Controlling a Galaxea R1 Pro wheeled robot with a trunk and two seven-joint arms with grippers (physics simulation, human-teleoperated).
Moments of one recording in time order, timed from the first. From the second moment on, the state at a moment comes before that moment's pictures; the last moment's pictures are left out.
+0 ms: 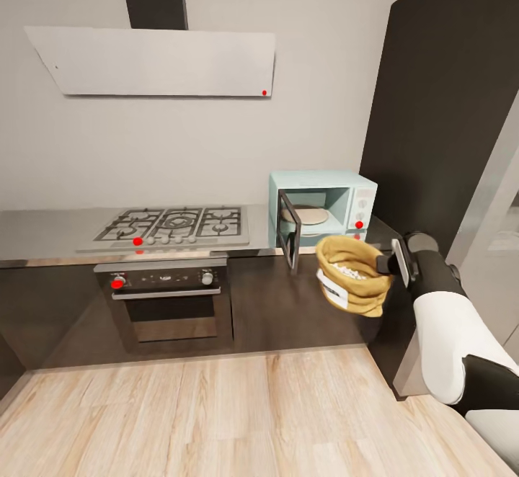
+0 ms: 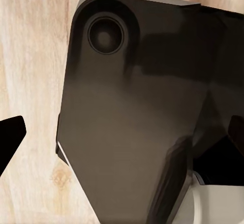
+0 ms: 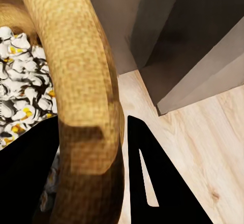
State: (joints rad) left arm 0.00 -0.06 0.01 -0.07 0.18 -0.04 0.10; right arm -1.11 -0.10 -0.32 -0.76 0.37 1.04 0.06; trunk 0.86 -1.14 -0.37
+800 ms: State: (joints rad) left arm 0.00 -0.06 0.02 -0.07 0.18 -0.04 0.10; right arm -1.11 -0.10 -0.31 -0.81 0.37 1.04 0.10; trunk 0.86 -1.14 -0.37
